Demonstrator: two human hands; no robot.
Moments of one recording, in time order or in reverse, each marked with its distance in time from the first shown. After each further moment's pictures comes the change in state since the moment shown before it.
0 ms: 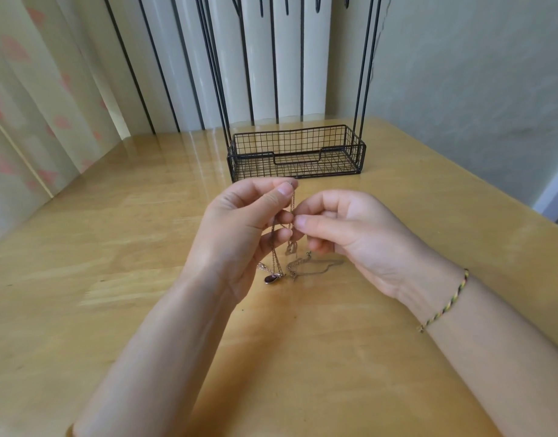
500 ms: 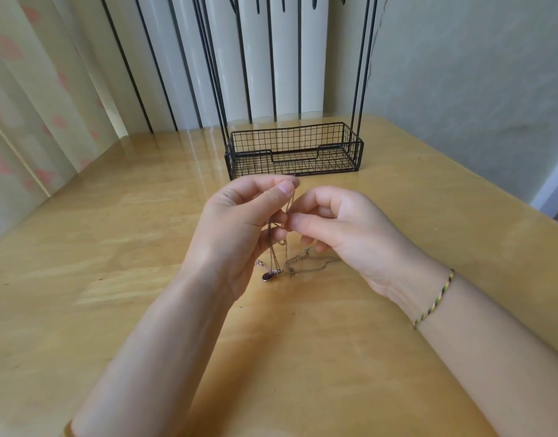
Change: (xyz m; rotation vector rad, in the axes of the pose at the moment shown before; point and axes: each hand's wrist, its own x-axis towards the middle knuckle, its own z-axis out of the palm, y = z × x) left_hand -0.001 0.000 0.001 0.065 -0.002 0.018; right_hand 0.001 0.002 0.005 -0.101 0.044 -0.069
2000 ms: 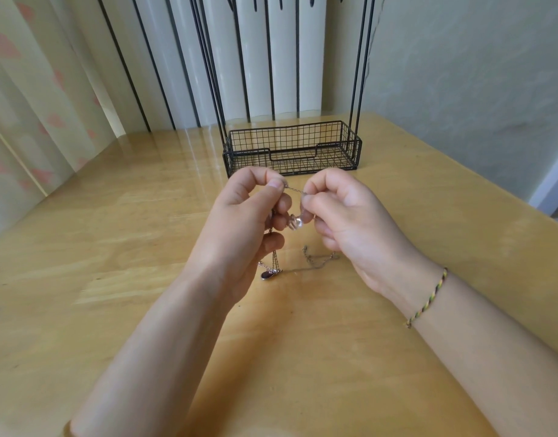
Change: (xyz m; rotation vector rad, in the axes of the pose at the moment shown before) left_hand -0.002 -0.001 0.002 0.060 -0.071 0.001; right_hand 0.003 0.000 0.001 0.121 0.125 -0.027
